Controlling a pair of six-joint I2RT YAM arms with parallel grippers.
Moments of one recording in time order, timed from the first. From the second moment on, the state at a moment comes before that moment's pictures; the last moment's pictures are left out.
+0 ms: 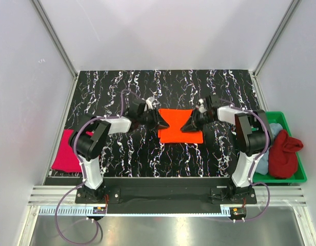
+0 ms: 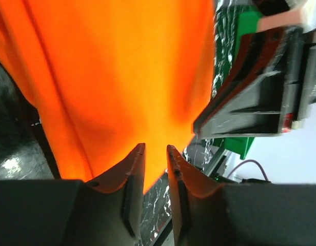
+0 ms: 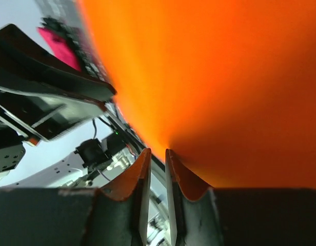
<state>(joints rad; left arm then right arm) -0.49 1.86 1.01 0.21 0.58 -0.89 0.20 1.88 1.12 -0.36 -0.85 0.66</state>
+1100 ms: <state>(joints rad) -0.61 1.93 0.90 0.28 0.64 -0.91 0.00 1.79 0.82 -0.29 -0.86 0.62</state>
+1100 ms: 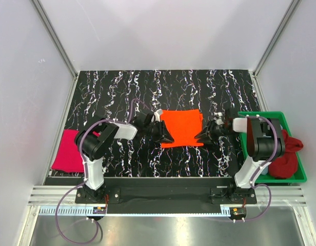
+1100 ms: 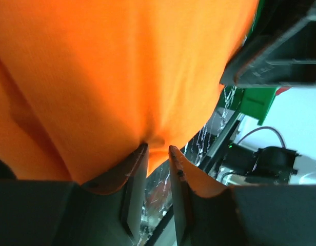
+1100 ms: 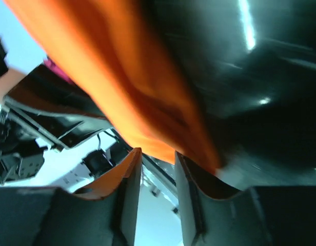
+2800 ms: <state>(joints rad) -0.23 1.02 0.49 -0.14 0.60 -0.78 0.54 1.46 1.24 -0.76 -0.44 0.41</state>
